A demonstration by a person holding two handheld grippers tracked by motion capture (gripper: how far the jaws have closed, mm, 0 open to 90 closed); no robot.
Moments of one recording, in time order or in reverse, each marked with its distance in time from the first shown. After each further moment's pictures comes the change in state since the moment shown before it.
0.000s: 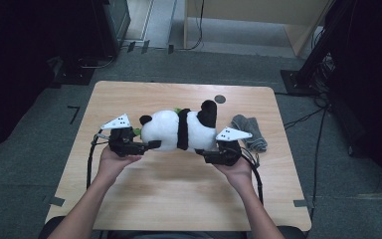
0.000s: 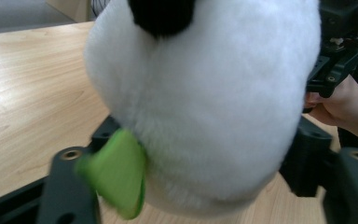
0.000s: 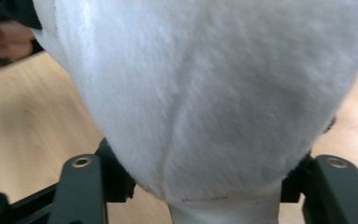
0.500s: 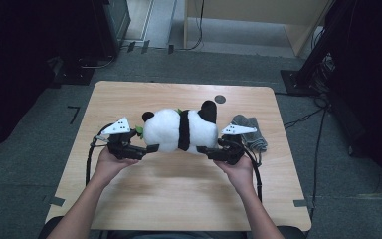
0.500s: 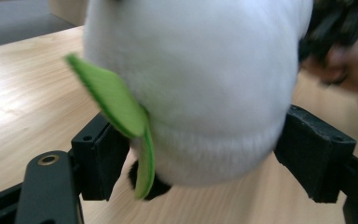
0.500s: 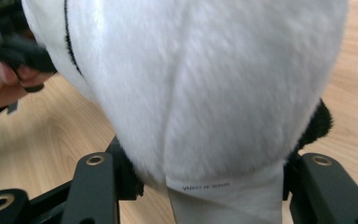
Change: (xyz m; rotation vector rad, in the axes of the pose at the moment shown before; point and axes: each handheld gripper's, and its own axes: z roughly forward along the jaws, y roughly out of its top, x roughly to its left) left arm 0.001 -0.013 0.000 0.077 0.067 0.192; right arm -0.010 0.004 -0.005 0.039 0.056 0.185
